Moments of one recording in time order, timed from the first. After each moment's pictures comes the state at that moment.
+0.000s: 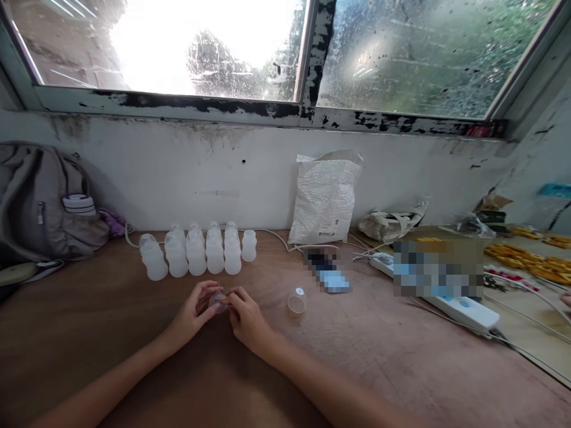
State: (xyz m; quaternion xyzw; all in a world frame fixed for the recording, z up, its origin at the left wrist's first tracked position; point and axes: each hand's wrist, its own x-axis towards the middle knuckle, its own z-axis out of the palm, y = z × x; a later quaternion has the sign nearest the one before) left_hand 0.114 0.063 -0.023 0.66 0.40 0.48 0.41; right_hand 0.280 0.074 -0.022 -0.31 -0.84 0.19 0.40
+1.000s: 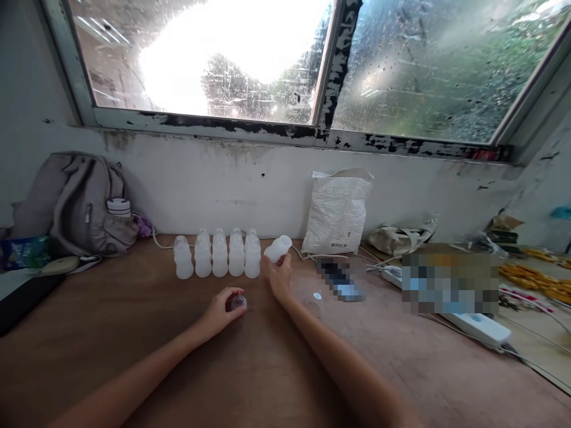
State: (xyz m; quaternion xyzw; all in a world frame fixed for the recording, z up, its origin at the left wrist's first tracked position) left_hand 0.107 0.069 -0.027 0.70 0.46 0.45 0.30; right_hand 0.277 0.170 -0.019 -0.54 -0.56 0.18 0.60
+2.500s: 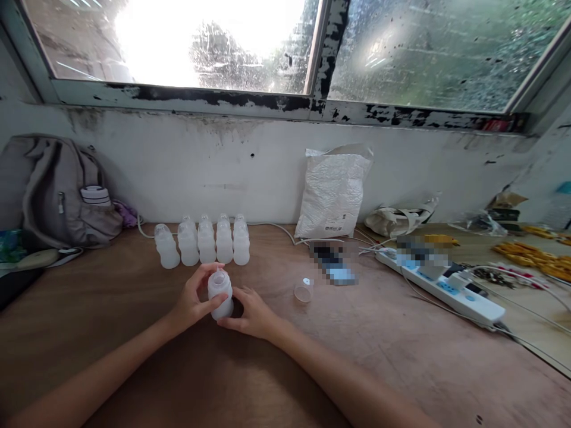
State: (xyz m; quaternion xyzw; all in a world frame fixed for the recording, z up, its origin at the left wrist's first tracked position) left_hand 0.106 0.045 0.021 0.71 0.36 0.51 0.33; right_hand 0.273 0.064 -0.009 -0.32 -0.87 0.24 0.29
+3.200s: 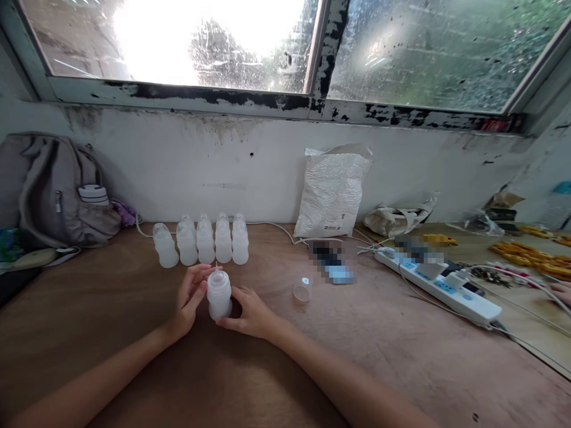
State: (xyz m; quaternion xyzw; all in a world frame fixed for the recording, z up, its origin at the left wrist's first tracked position) left_hand 0.107 0.041 0.000 0.62 0.30 0.61 0.40; right_hand 0.275 0.066 -0.010 -0.32 -0.88 0.24 0.27
